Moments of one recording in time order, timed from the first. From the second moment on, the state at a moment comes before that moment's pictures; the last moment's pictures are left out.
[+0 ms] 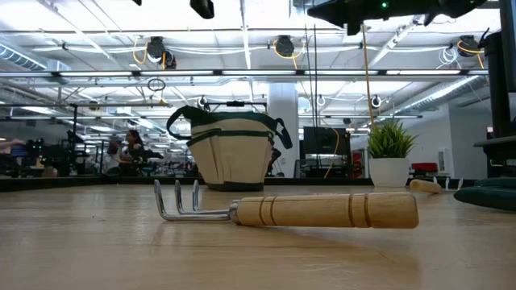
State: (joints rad) left arm 0.17 1.26 0.99 0.41 0.44 -1.42; right arm -0.31 1.02 0.73 0.42 0.01 -0.76
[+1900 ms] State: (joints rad) left arm 0.18 1.29 0.99 0.38 0.39 -1.86; right arm -0.03 1.50 1.05 0.62 0.16 -1.43
